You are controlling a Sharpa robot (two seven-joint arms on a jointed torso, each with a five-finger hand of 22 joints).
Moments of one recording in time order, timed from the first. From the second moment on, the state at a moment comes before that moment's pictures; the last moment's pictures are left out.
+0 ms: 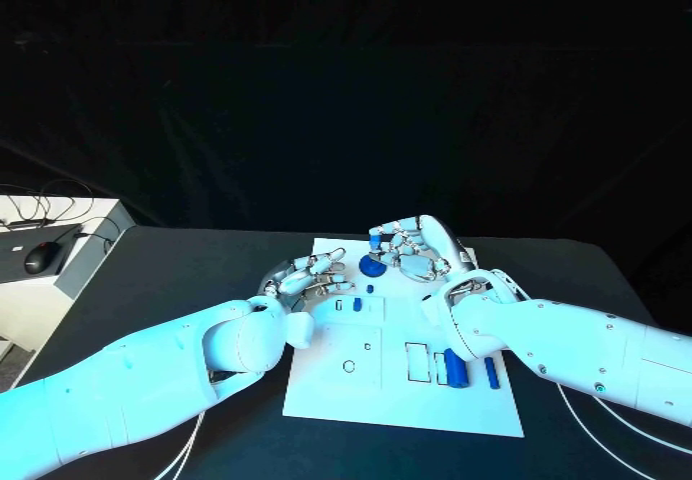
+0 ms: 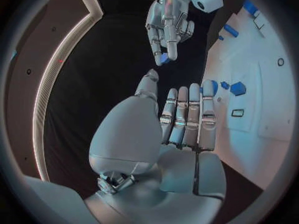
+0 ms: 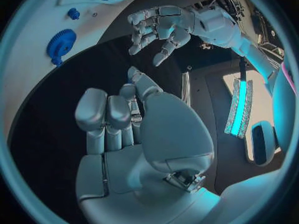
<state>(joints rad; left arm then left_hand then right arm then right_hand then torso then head) 1.00 -0.69 0.12 1.47 0.15 -0.39 0.32 1.42 -0.05 -0.18 0.07 0.34 1.04 0.11 0.06 0.07 0.81 0.14 0.73 0.07 0.77 0.12 0.91 0.19 0.10 1.02 0.12 0.07 0.75 1.19 -0.64 -0.10 1.41 -0.93 -0.87 0.26 1.36 -0.05 0.18 -0.16 0.25 1.15 0.06 0.06 0.07 1.24 -0.01 0.67 1.02 1.44 -0.08 1.06 1.06 0.09 1.46 -0.09 0.93 1.31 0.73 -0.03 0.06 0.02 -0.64</state>
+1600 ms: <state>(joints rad) 1.00 -0.64 0.13 1.46 0.09 -0.38 0.30 1.29 -0.08 -0.15 0.22 0.34 1.15 0.07 0.07 0.11 0.95 0.12 0.54 0.07 0.76 0.14 0.72 0.07 0.03 0.96 0.15 0.08 0.10 1.18 -0.61 -0.09 1.45 -0.86 -0.87 0.27 1.36 -0.05 0.18 -0.16 0.25 1.16 0.09 0.06 0.07 1.23 -0.01 0.67 1.02 1.44 -0.08 1.07 1.07 0.09 1.46 -0.09 0.94 1.31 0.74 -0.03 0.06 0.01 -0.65</state>
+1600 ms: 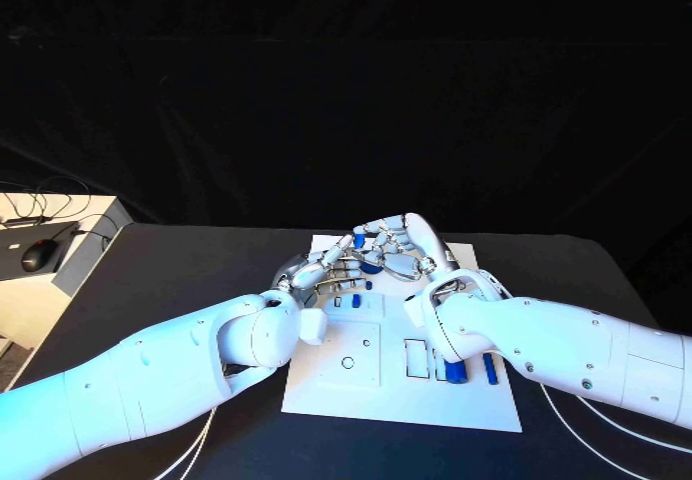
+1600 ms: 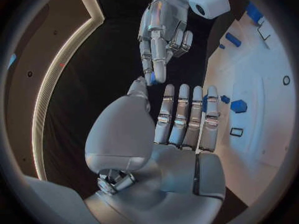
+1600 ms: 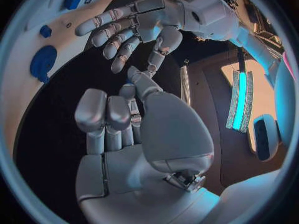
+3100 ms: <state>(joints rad) 0.99 -0.65 0.14 1.46 0.07 -0.31 0.31 1.39 0.08 -0.13 0.10 0.35 1.21 0.03 0.06 0.19 1.07 0.09 0.44 0.07 0.77 0.12 0.74 0.08 0.01 0.95 0.14 0.08 0.09 1.18 -0.60 -0.09 1.44 -0.85 -0.83 0.27 1.36 -0.05 0.18 -0.16 0.25 1.15 0.09 0.06 0.07 1.23 0.00 0.68 1.02 1.44 -0.08 1.07 1.07 0.09 1.46 -0.09 0.94 1.31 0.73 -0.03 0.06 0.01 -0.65</state>
